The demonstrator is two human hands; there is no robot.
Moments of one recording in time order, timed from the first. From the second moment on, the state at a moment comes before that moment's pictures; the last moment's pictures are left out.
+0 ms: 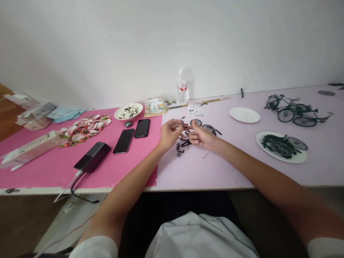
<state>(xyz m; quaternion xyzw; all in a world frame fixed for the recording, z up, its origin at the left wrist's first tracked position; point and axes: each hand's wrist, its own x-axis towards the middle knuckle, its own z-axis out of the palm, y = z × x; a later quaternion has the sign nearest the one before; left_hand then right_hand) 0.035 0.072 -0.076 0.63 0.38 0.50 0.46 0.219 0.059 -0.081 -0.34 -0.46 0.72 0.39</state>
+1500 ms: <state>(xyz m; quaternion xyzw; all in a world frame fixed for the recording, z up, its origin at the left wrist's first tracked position) 0.023 0.088 -0.072 0.47 0.36 0.50 0.63 0.229 0.064 -0.065 -0.41 -0.47 0.55 0.55</state>
